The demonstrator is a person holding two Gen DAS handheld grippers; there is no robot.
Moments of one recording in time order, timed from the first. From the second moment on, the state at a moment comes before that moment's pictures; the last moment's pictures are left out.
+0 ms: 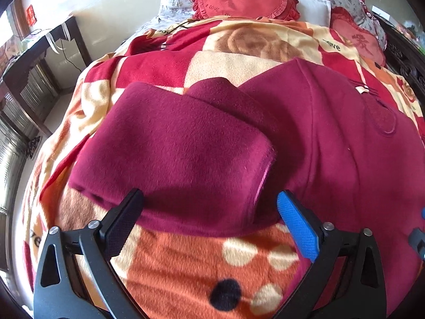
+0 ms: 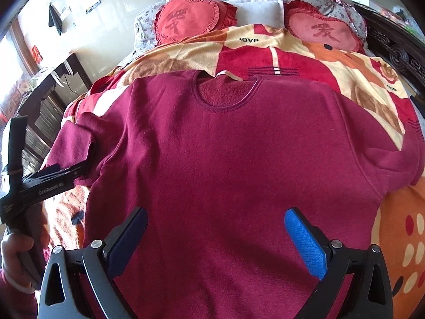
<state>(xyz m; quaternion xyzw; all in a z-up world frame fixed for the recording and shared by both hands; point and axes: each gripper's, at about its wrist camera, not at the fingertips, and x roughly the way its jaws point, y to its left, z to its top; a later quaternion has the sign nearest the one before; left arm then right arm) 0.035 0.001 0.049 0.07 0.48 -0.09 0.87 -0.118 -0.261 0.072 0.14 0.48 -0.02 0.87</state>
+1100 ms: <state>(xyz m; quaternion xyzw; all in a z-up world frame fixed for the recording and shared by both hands) 0.005 -0.040 0.178 0.00 0.45 -0.23 0.86 -0.142 -0.296 0.076 0.22 0.43 0.01 0.87</state>
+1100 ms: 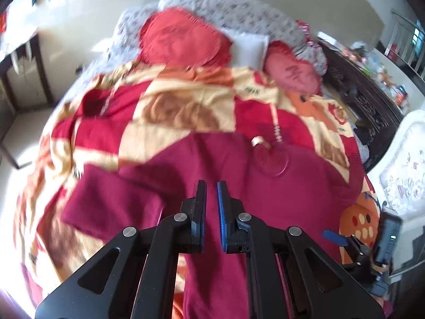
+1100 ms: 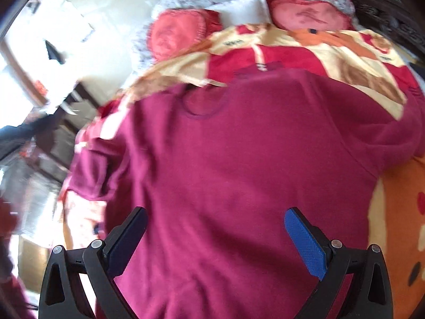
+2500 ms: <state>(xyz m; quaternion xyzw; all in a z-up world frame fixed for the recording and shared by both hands) 0.017 0.134 0.107 -0.15 0.49 -0.08 0.85 -0.033 -0.204 0.181 0.12 0.32 0.19 0.92</state>
